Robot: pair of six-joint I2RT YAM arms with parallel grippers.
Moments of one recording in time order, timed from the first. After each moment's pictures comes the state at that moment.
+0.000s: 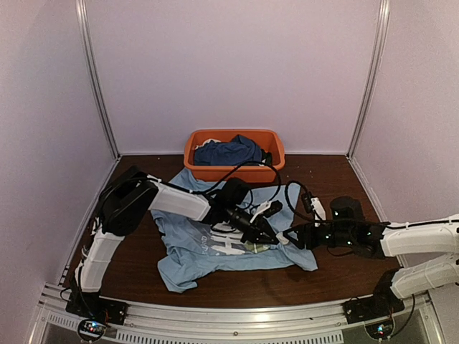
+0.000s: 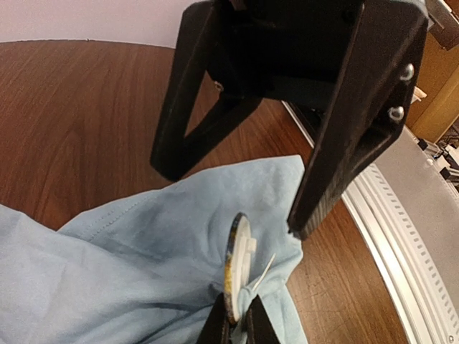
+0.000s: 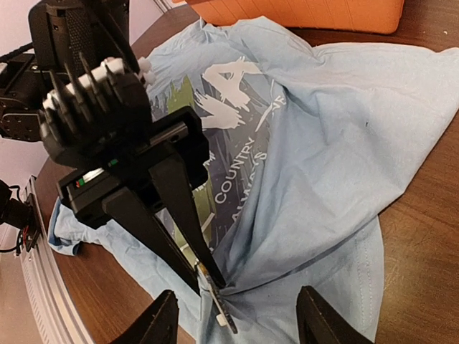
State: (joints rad) left arm -0.92 2.34 1.55 0.13 0.99 0.22; right arm 0.71 1.12 0.37 0.24 -0.17 0.45
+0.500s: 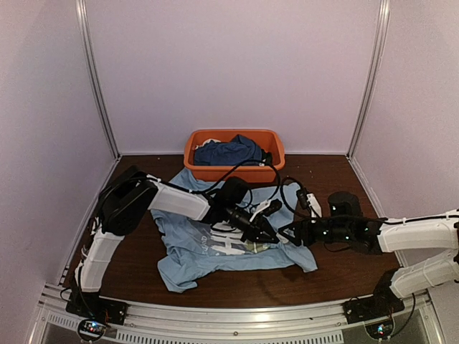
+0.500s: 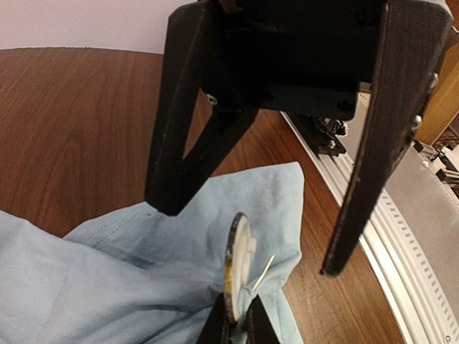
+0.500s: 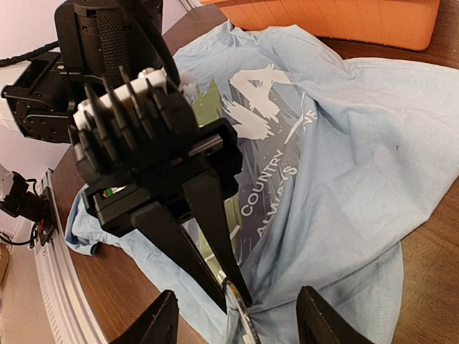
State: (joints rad) left arm -0.91 2.34 1.54 0.16 1.01 0.20; right arm 0.70 1.17 0.41 0.27 -0.25 0.43
